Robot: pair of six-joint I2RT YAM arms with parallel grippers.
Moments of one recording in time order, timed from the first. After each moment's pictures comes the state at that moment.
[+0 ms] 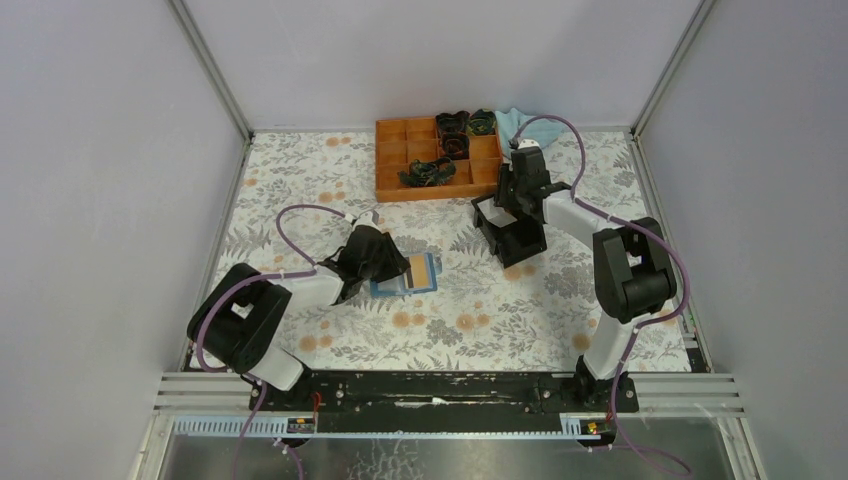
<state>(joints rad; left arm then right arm) -0.52 1.53 0.56 0.27 0.02 -0.80 0.32 1.82 1.21 -0.13 0.07 0.31</state>
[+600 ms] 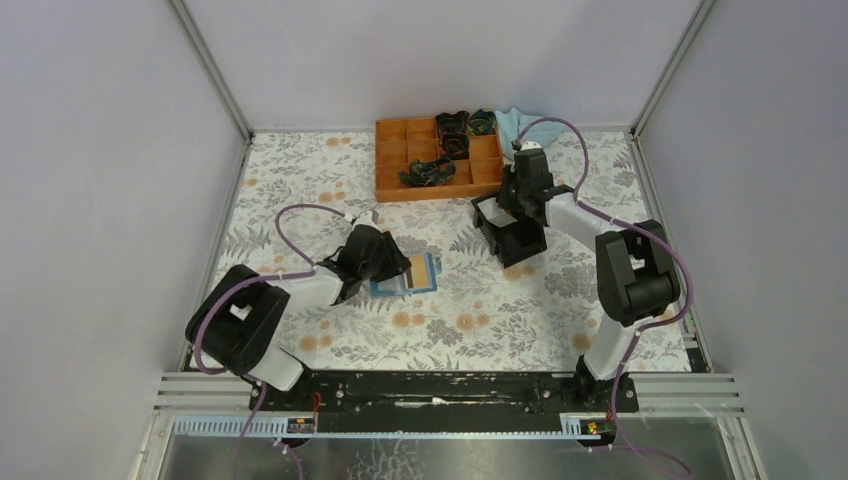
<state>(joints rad) -0.52 1.52 0.56 0.27 0.02 -0.80 0.31 1.80 1.18 -0.10 0.01 0.36</state>
